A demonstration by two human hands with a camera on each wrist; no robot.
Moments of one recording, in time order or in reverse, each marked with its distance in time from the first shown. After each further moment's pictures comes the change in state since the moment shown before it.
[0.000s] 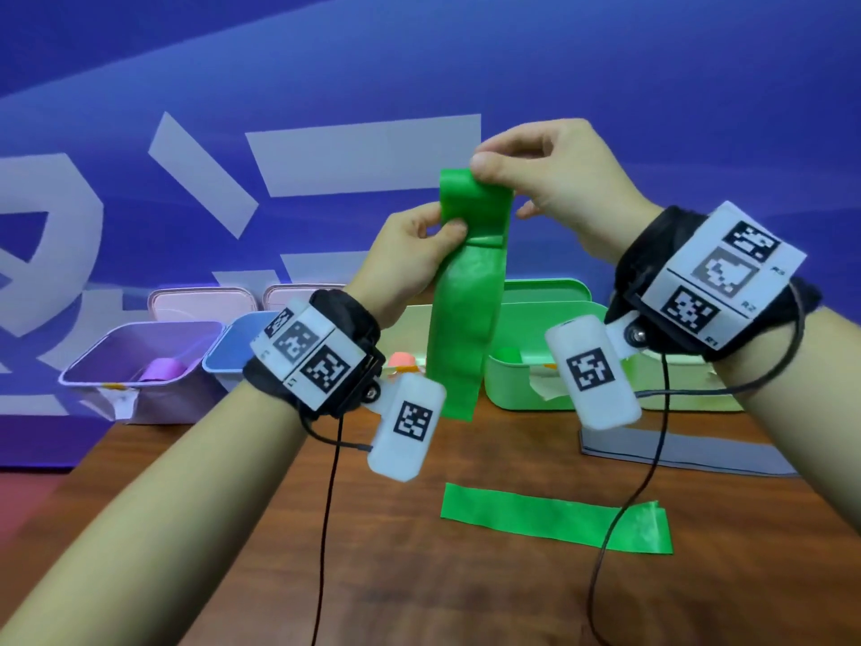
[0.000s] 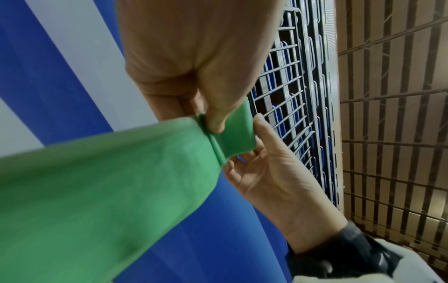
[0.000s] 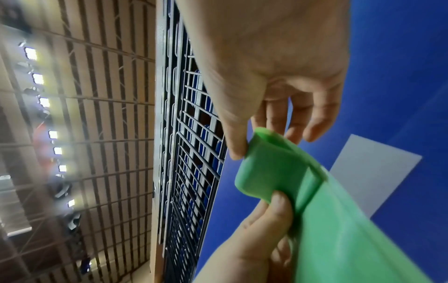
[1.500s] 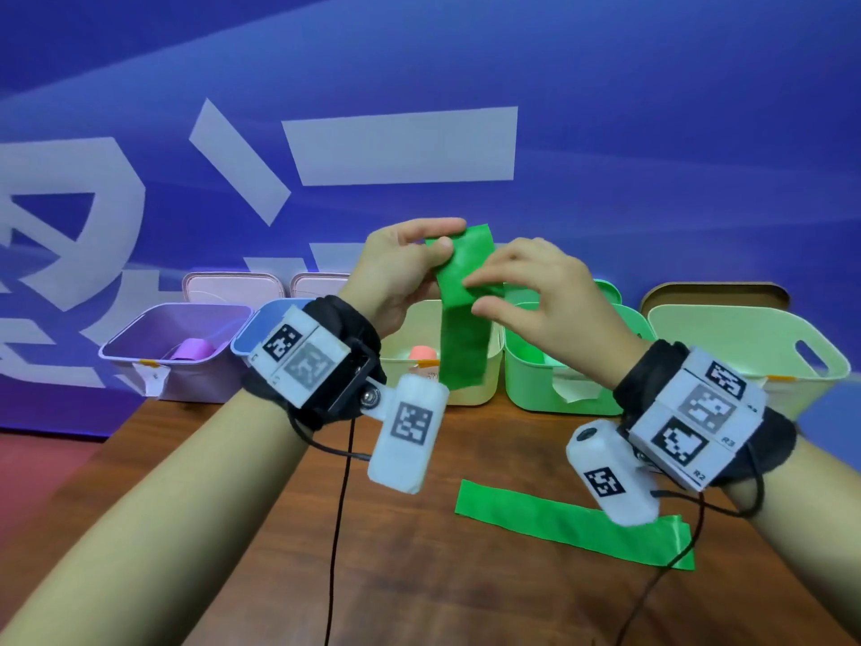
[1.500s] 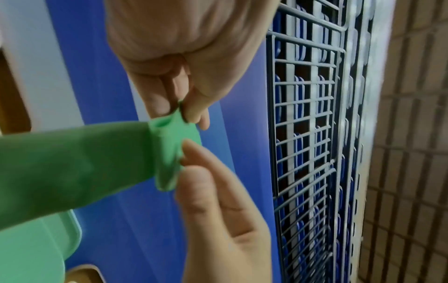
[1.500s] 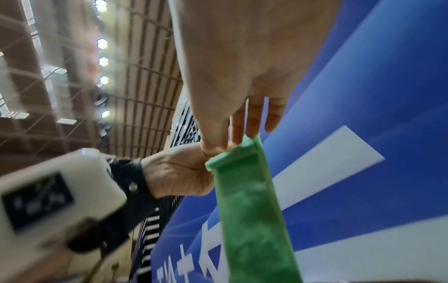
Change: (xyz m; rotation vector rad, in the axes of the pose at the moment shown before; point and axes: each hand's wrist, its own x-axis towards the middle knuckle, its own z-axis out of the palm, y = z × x) left_hand -0.016 -0.005 -0.023 -0.181 0.186 -0.235; right_hand -0.051 0.066 0.038 -0.358 -0.111 -0.469
